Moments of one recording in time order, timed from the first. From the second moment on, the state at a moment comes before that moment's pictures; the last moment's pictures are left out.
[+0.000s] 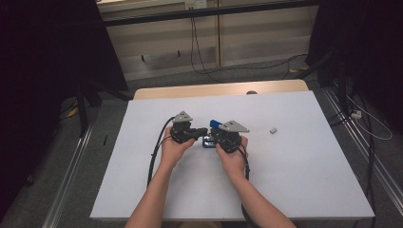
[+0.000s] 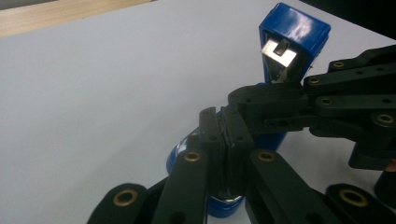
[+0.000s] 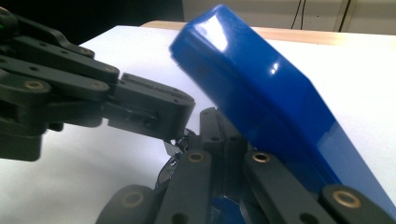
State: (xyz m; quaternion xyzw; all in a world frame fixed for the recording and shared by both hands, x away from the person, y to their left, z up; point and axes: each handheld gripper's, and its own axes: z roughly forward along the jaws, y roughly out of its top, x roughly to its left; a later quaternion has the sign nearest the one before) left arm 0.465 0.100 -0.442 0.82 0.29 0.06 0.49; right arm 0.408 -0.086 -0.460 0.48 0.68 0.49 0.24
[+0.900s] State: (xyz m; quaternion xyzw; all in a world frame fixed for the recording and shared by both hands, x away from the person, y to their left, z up) left arm 0.463 0.092 -0.456 0.83 0.29 0.08 0.48; right arm 0.406 -0.101 -0.434 0.47 0.68 0.47 0.30
